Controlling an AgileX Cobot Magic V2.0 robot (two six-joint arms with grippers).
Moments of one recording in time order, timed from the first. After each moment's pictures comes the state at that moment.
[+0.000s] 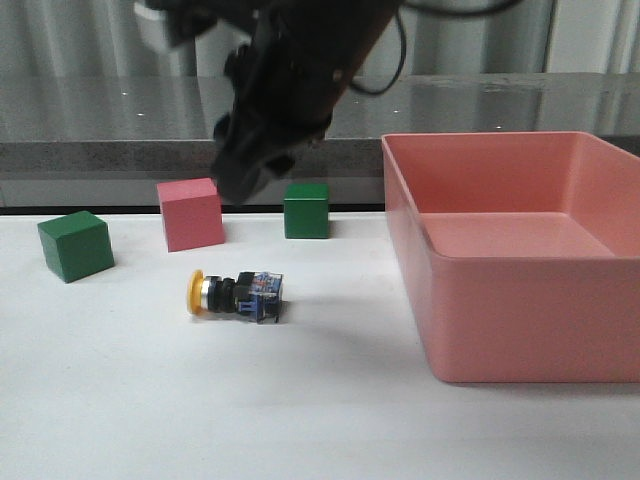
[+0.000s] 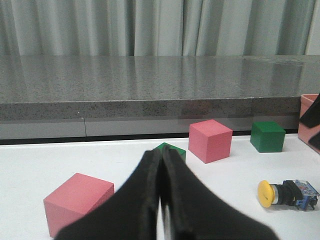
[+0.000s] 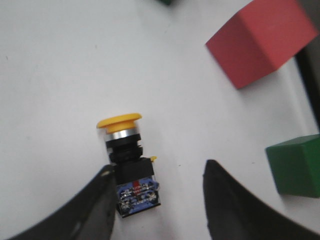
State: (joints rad) left arm -0.13 0.00 0.00 0.16 0.07 -0.16; right arm 0.69 1.86 -1.44 0.15 0.49 -0.70
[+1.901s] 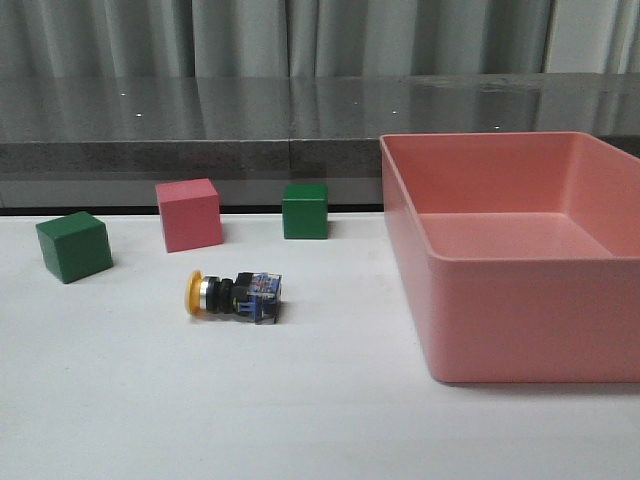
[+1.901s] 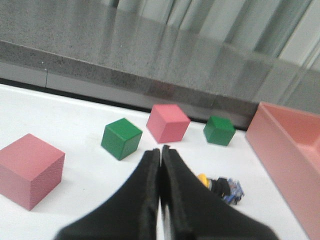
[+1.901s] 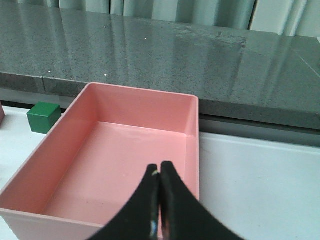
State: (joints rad) left arm -0.13 0.21 -0.31 -0.15 0.37 -0.13; right arm 0.03 0.31 -0.43 0.15 0.37 -0.22
